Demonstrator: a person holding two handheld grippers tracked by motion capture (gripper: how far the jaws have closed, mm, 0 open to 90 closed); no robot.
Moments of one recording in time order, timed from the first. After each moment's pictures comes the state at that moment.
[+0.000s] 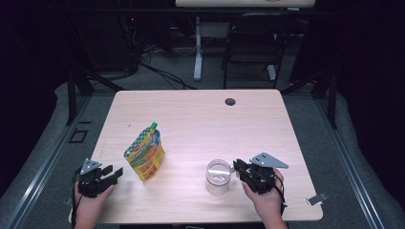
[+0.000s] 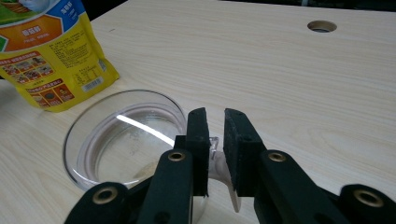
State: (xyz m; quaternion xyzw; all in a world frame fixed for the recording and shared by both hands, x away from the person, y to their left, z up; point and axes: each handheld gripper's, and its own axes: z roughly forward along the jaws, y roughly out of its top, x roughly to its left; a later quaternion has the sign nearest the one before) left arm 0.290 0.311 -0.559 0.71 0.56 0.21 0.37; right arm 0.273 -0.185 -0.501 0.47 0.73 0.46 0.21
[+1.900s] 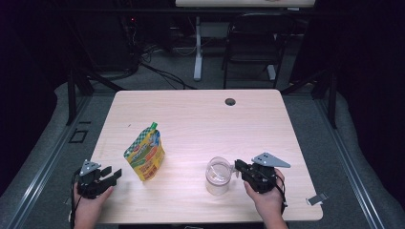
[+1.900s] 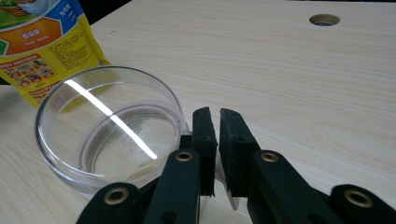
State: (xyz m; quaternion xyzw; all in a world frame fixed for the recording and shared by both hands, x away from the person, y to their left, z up) left arm 0.288 0.313 -0.561 0.71 0.56 0.21 0.37; right arm 0.276 -0.192 -0.506 0.48 0.72 0.47 0.19
